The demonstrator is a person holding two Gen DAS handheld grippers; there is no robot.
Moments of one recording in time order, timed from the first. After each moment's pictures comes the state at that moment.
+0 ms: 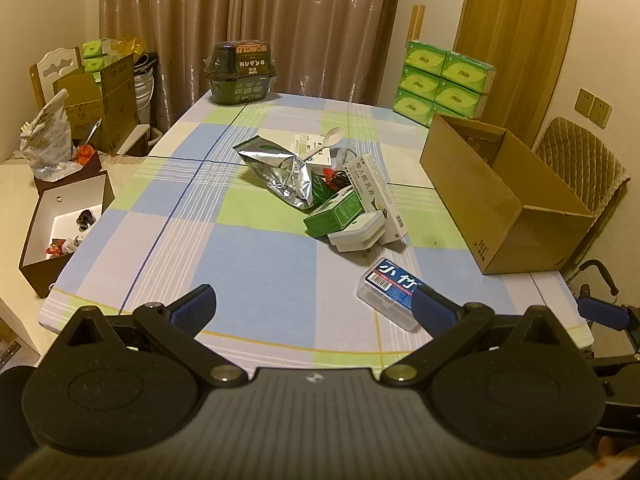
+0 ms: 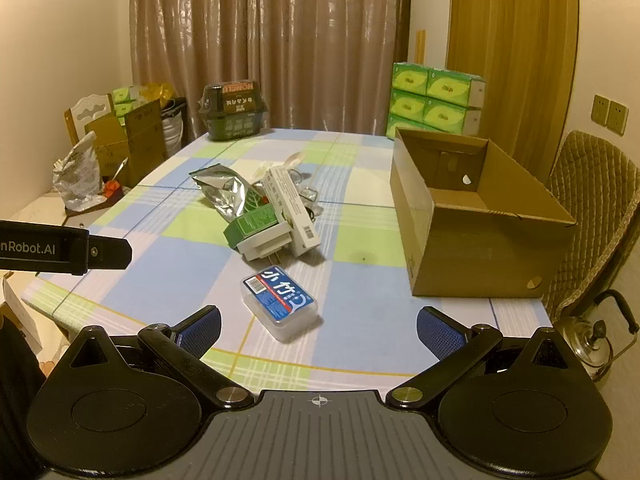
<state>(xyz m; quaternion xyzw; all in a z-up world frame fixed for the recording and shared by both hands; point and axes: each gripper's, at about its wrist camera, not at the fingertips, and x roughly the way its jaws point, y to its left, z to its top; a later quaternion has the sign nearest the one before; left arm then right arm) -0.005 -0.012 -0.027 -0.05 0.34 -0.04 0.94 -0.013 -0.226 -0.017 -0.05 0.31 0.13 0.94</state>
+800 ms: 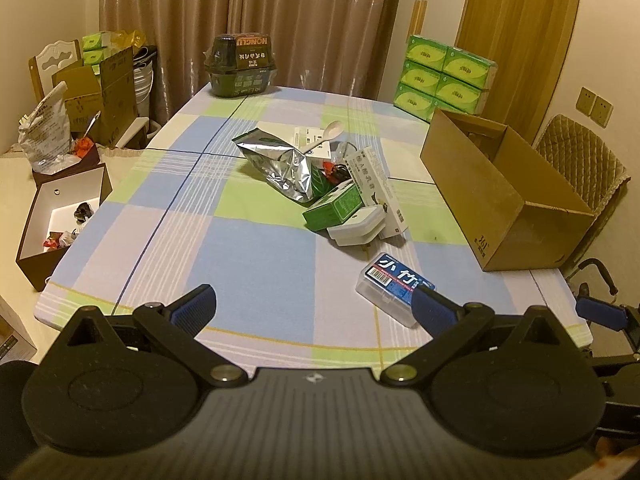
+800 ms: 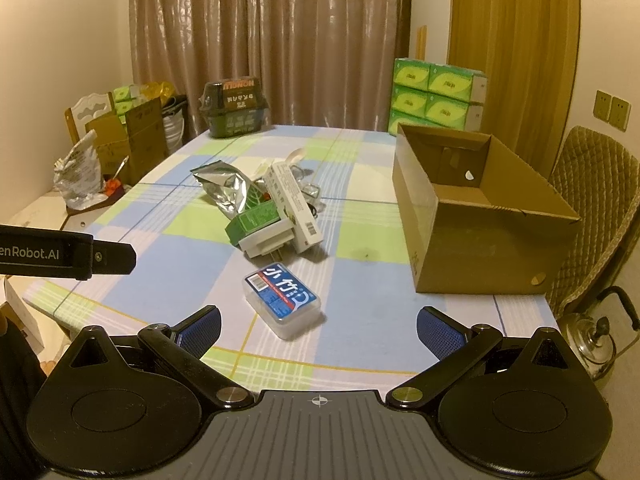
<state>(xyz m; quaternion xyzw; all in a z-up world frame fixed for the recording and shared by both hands) -0.001 -0.014 -0.032 -0.05 0.35 -0.04 0.93 -0.011 -0.225 -0.019 -0.04 0.31 0.14 0.94</state>
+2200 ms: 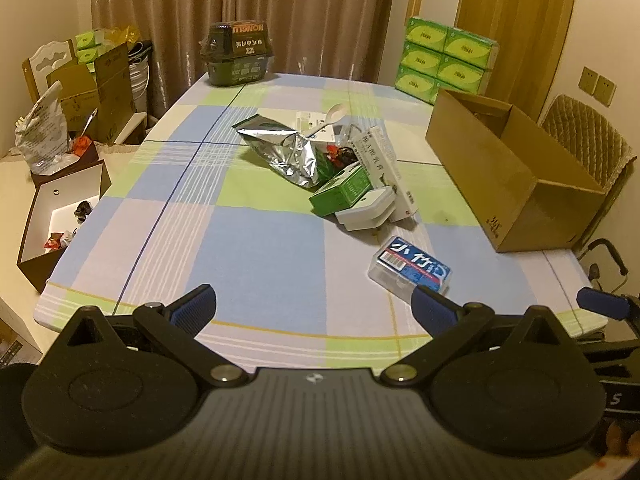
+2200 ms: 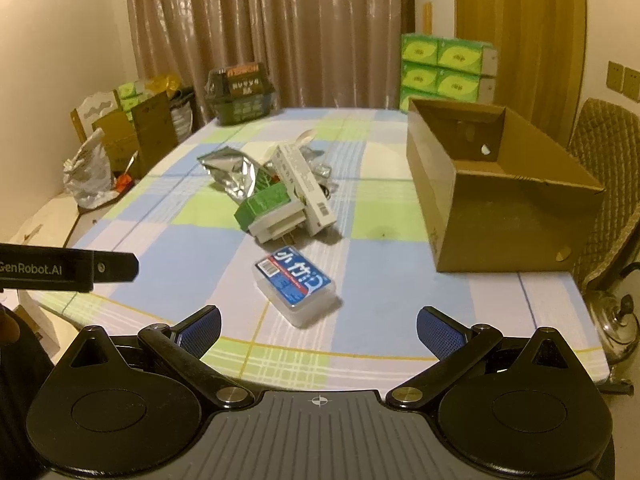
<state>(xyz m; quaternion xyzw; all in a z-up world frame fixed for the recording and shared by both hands) 0.012 -0.011 -0.047 -0.03 0.37 -0.03 0.93 0.003 -0.230 -0.034 -0.02 0.34 0.15 0.93</state>
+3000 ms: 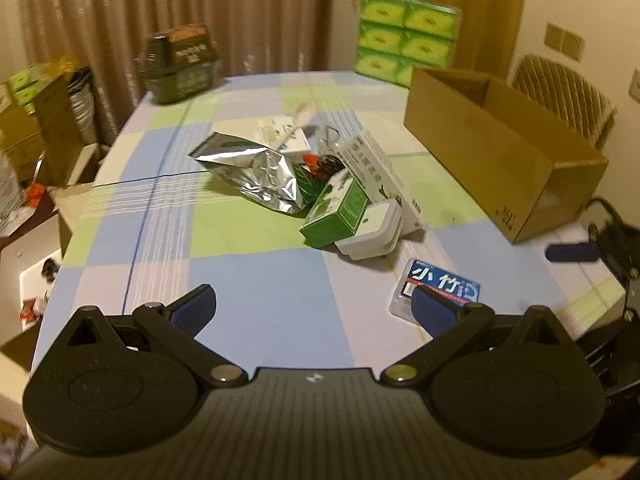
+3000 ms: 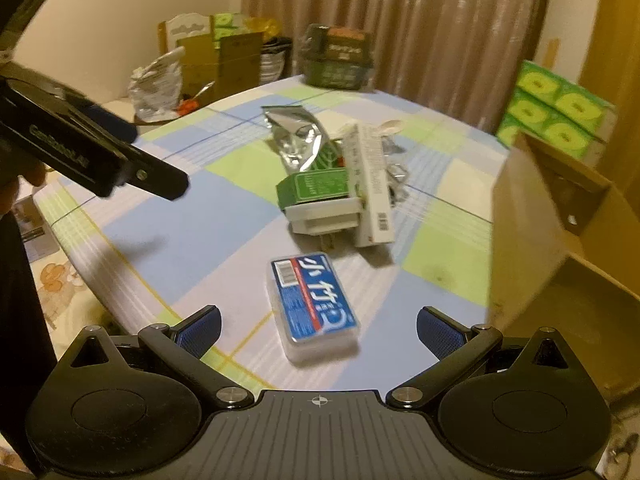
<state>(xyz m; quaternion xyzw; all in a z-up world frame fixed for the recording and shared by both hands) 0.101 0.001 -0.065 0.04 0.38 -0.12 0.92 0.079 -0.199 -0.077 -0.17 0.34 0.29 0.88</state>
